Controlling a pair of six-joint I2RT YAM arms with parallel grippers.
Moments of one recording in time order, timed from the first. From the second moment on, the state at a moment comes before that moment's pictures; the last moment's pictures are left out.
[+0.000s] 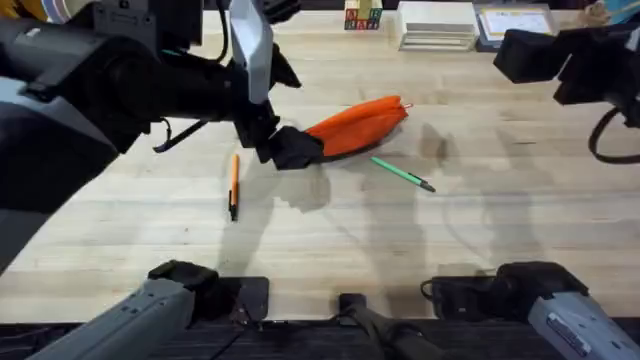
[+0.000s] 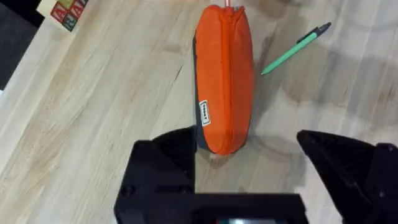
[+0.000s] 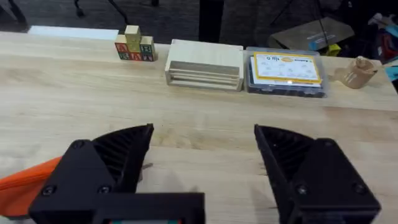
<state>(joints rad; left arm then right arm) -0.24 1.12 0.96 -0.74 0.59 0.77 0.01 0.75 0.84 -0.44 0.01 -0.04</state>
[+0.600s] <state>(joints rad) -0.24 1.43 0.96 -0.71 0.57 0.77 0.01 0.75 0.84 -0.44 0.01 -0.04</state>
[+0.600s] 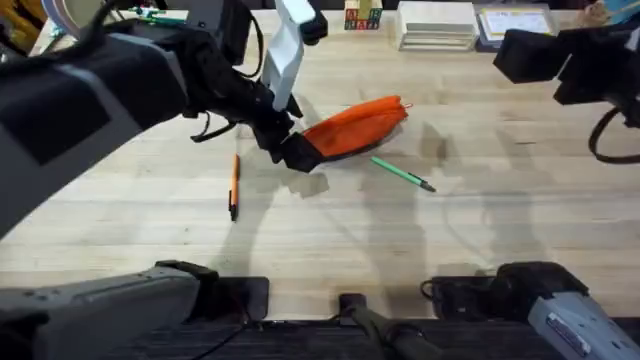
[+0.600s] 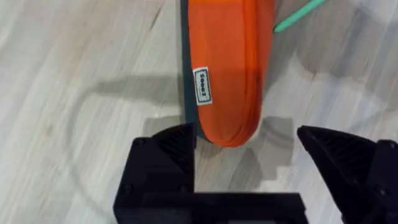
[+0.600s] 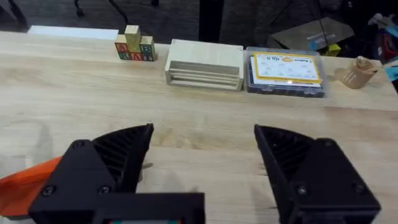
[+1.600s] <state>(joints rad) -0.24 1.54 0.96 -0.64 0.60 0.77 0.00 0.75 0.84 -0.46 -0.06 -0.04</state>
